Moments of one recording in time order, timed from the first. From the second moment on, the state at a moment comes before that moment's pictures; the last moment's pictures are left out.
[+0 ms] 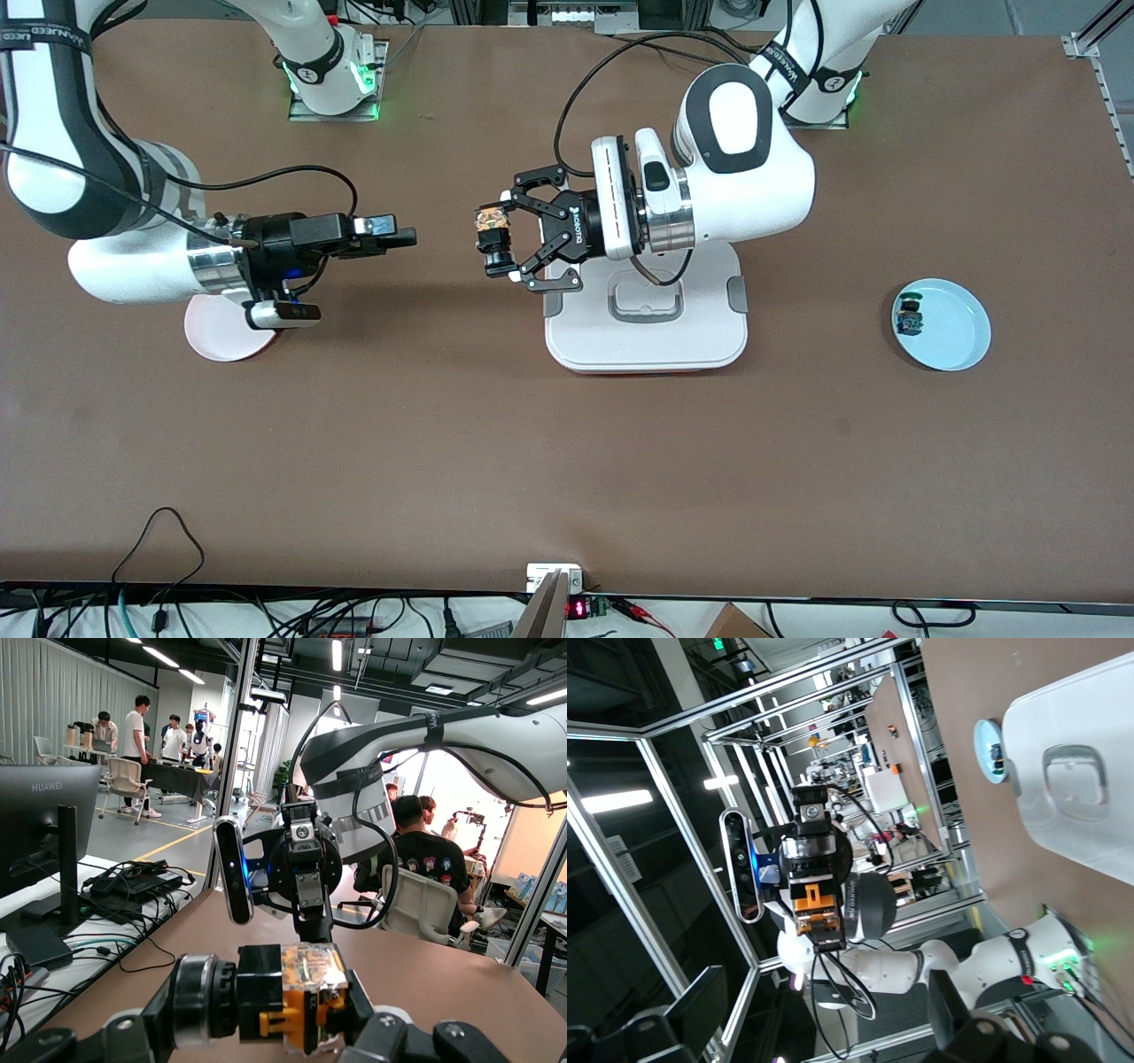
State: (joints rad) left arm -0.08 0.48 -0.70 -1.56 -1.51 2.53 1.77; right arm 0.28 0.29 -0.15 -1.83 1.63 1.52 -0.21
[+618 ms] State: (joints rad) left arm -0.08 0.48 -0.70 -1.56 -1.52 2.53 1.77; right arm 0.35 0.30 -0.15 -1.85 1.73 1.57 -0.15
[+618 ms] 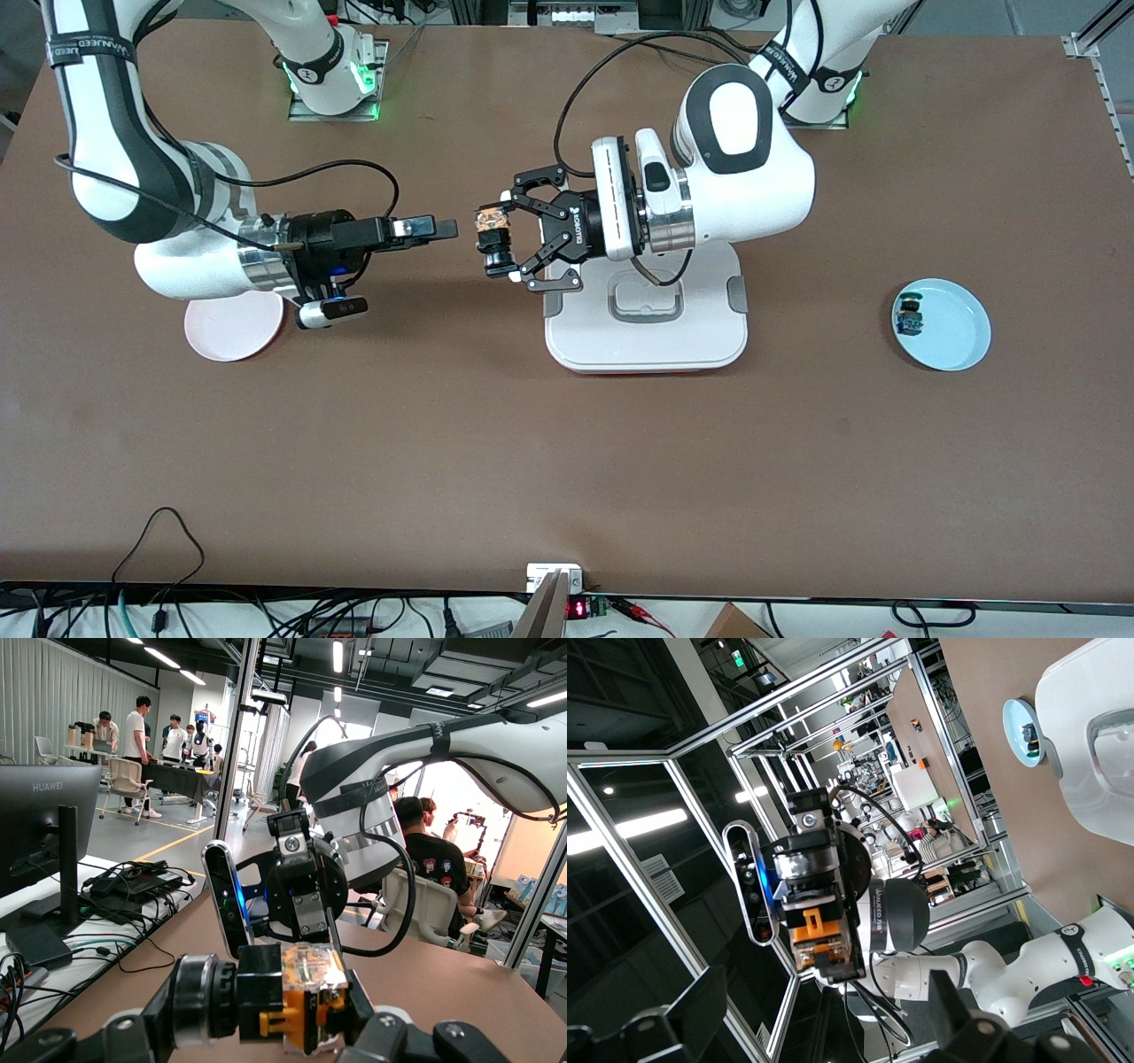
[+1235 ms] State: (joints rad) left arm -0.08 0.48 -0.70 -1.56 -1.52 2.53 1.77; right arm 0.38 0.36 -0.14 -1.77 1.75 1.61 -0.15
